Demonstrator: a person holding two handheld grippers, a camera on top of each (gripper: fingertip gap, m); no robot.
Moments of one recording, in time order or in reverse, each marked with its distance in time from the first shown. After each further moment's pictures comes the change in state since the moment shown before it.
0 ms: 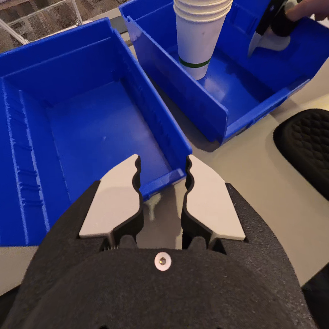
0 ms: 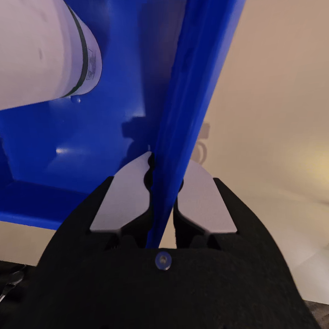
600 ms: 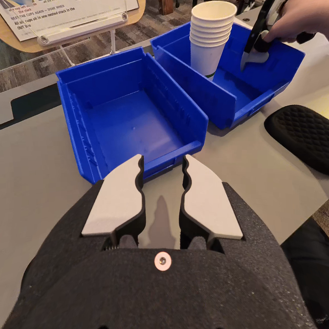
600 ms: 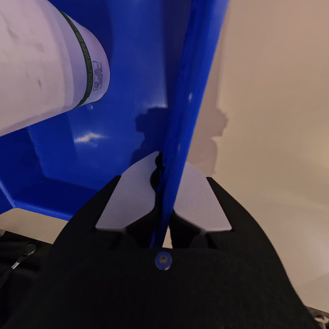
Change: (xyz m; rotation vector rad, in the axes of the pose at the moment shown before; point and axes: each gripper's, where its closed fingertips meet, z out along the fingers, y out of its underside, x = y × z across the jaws) left arm -0.044 0.022 -0.093 0.147 0.009 0.007; right arm -0.003 -0.001 0.000 -0.048 -0.122 0.050
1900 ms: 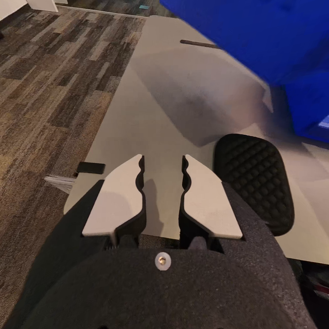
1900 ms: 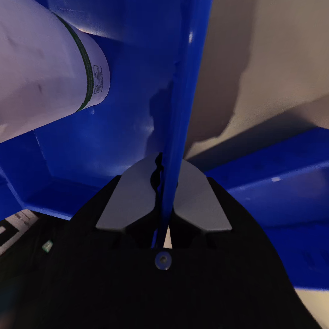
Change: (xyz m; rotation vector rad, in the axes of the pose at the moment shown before) left arm -0.253 0.189 -0.221 -0.002 -0.571 -0.456; right arm -0.544 -0.148 -0.018 -0.142 -0.209 -0.547
